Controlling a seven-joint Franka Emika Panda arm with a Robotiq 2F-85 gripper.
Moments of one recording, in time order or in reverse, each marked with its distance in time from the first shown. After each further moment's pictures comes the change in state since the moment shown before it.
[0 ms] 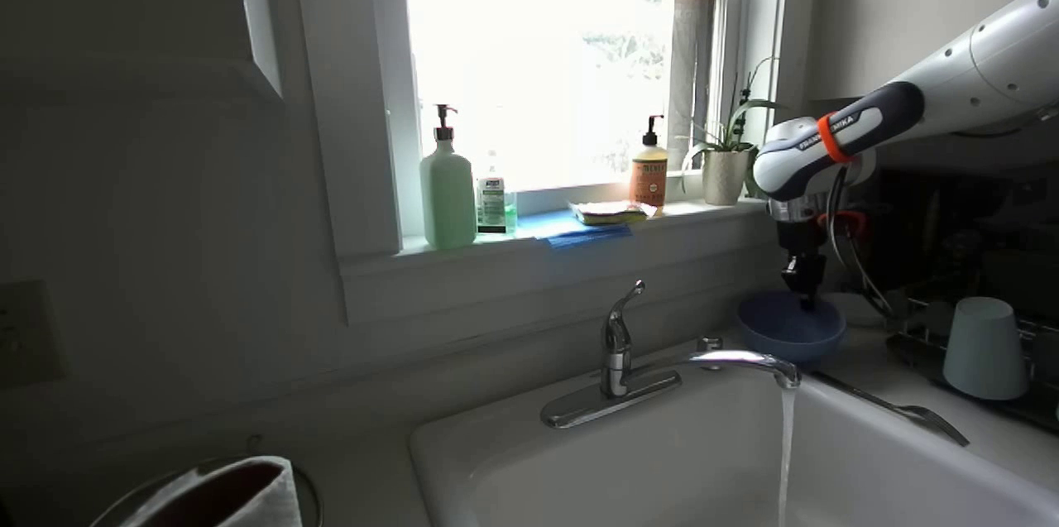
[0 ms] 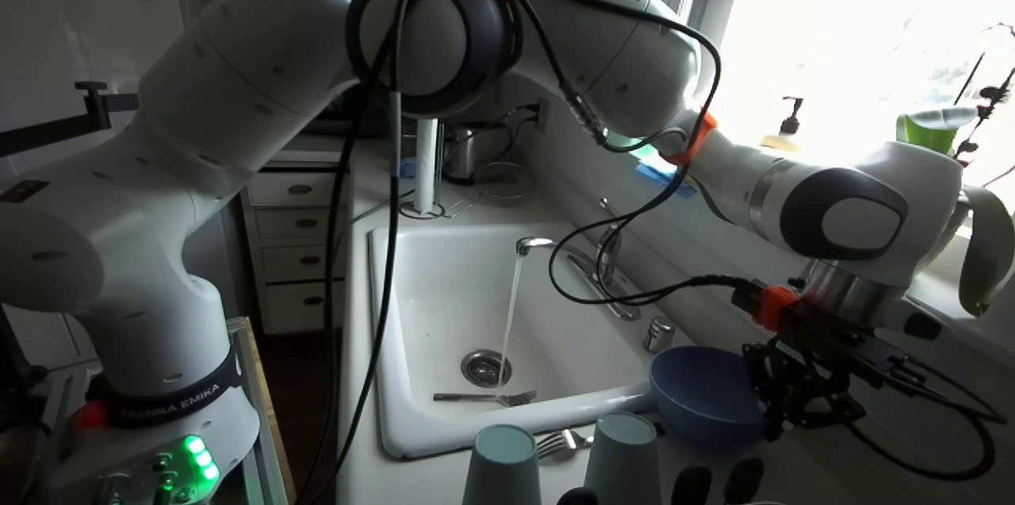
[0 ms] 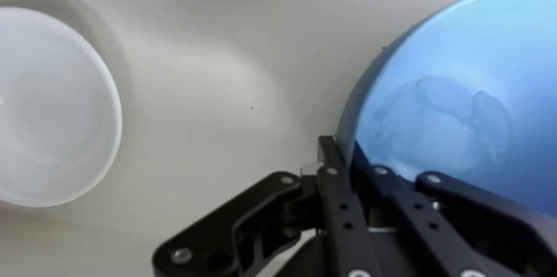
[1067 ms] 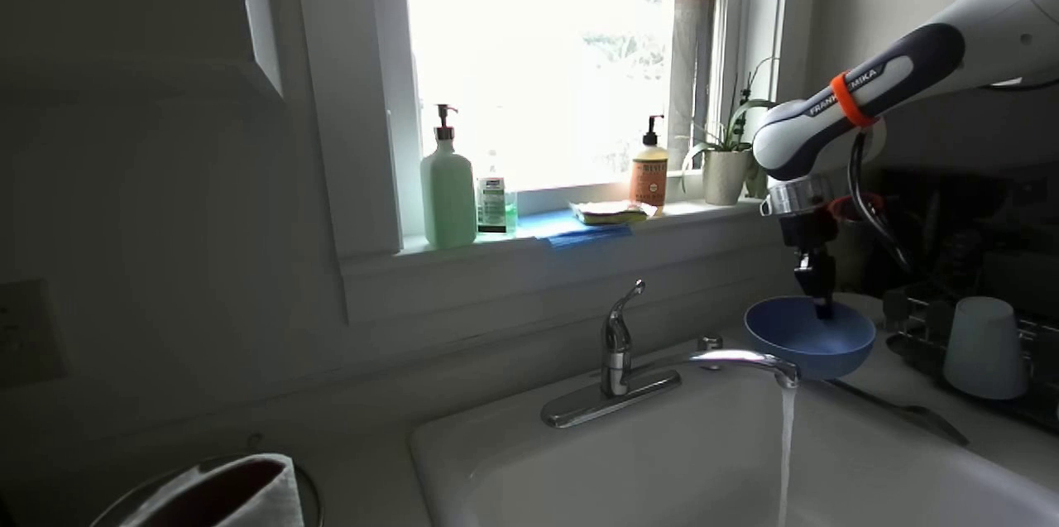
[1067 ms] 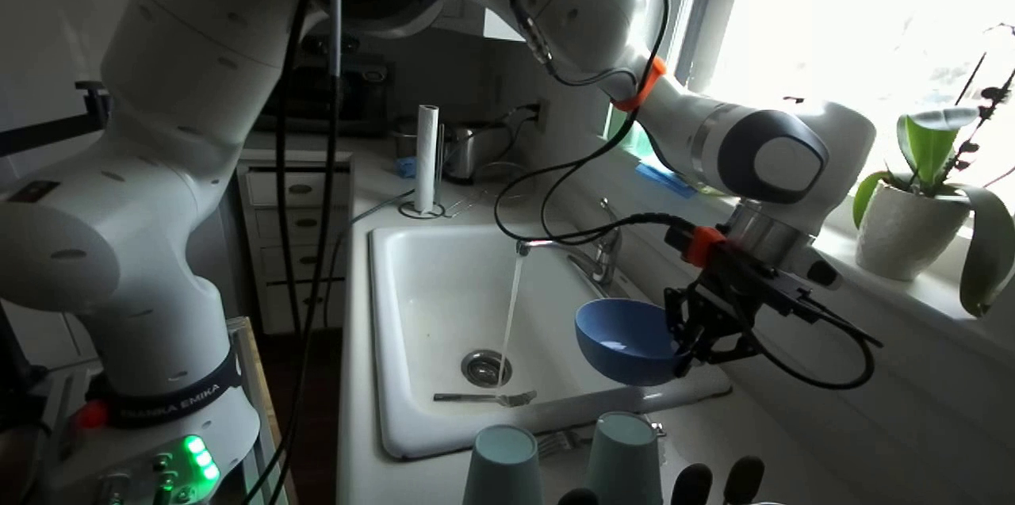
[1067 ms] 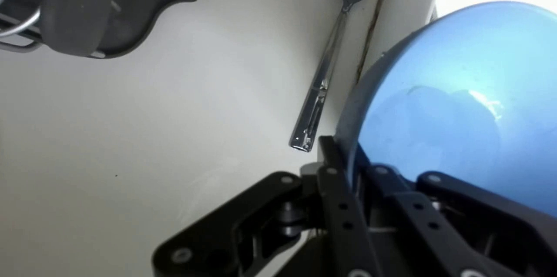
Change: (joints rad) arm 0.077 -0.229 0.029 -0.281 -0.001 -0.113 -0.043
